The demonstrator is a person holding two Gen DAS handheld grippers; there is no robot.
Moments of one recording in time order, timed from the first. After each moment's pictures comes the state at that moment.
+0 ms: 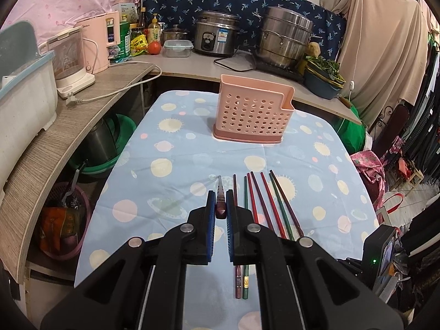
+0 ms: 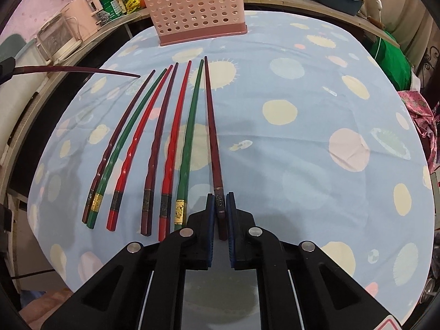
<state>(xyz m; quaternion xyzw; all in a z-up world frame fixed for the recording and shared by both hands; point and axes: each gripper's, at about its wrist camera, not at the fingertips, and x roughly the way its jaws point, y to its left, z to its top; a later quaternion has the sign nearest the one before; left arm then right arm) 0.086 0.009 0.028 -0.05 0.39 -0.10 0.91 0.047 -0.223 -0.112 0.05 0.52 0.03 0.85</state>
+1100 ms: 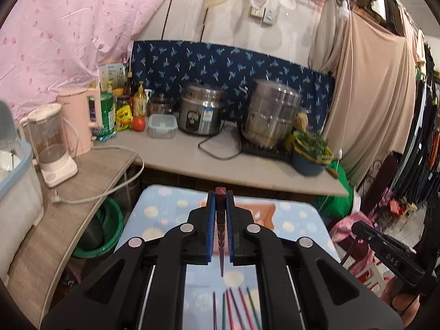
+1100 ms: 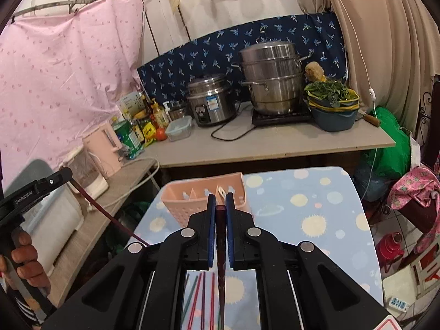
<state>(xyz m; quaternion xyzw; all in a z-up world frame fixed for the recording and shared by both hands) 0.199 -0.008 0.177 -0.08 0.24 -0.13 0.96 0.163 -0.287 0.137 0.14 0.25 0.05 0.96</state>
